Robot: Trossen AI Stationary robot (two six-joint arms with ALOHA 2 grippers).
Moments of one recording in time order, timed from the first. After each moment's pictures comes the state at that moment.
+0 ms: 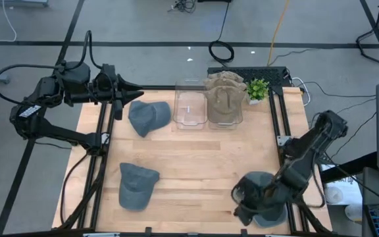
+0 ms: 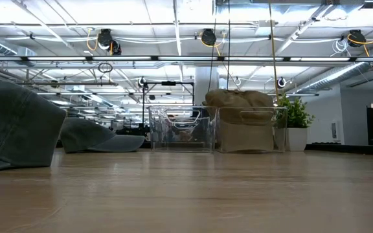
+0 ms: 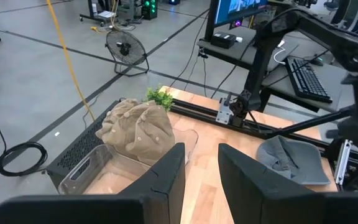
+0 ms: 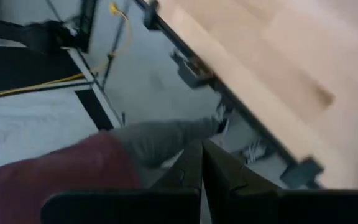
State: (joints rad) left arm 0.17 1.07 1.65 -0.87 -0.10 -0.16; right arm 0.81 1.49 1.37 -0.66 0.15 1.71
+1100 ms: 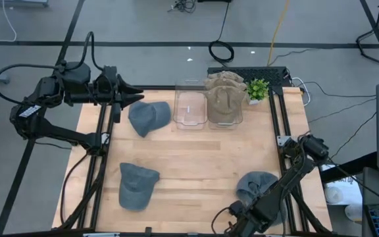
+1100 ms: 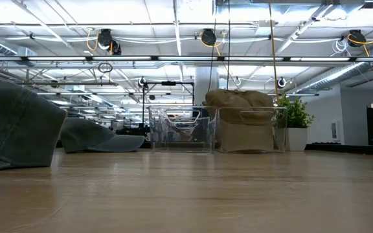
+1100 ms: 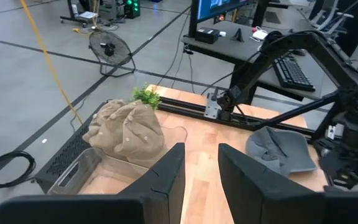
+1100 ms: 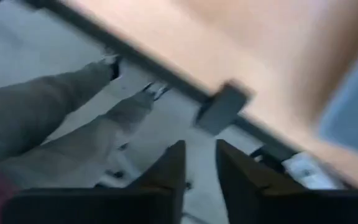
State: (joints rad) left arm 0.17 1.07 1.65 -0.87 -0.03 -0.11; right arm 0.84 1.91 1.49 -0.80 -0.26 1.91
